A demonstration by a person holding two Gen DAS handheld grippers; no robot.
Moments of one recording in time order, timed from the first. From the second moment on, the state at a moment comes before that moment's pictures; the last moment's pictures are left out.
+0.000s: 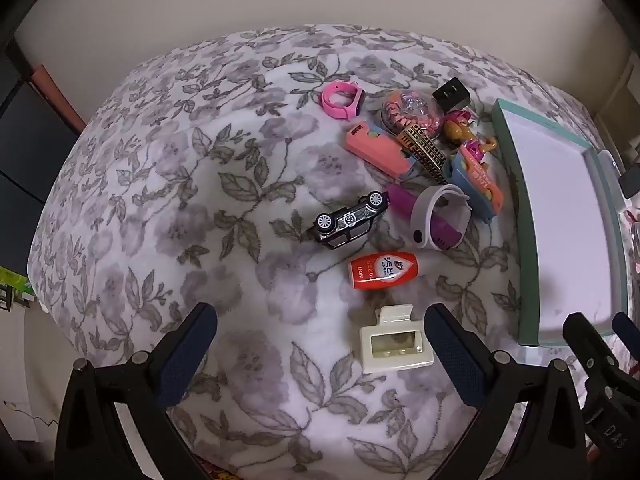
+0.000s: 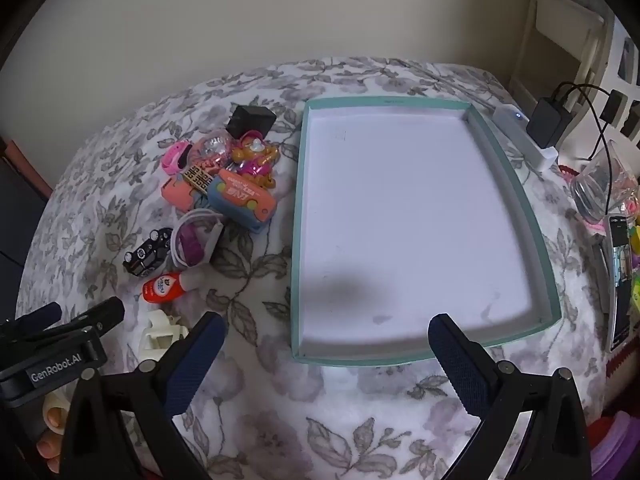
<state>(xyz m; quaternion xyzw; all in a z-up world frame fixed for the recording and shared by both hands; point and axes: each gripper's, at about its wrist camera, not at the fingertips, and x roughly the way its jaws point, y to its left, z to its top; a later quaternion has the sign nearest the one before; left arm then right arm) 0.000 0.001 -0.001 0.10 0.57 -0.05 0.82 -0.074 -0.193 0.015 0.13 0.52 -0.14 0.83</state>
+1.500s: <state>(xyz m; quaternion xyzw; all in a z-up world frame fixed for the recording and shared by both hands) 0.004 0.008 -0.001 0.10 0.56 -0.03 0.82 -0.072 -0.185 0.019 0.11 0.50 -0.13 0.85</state>
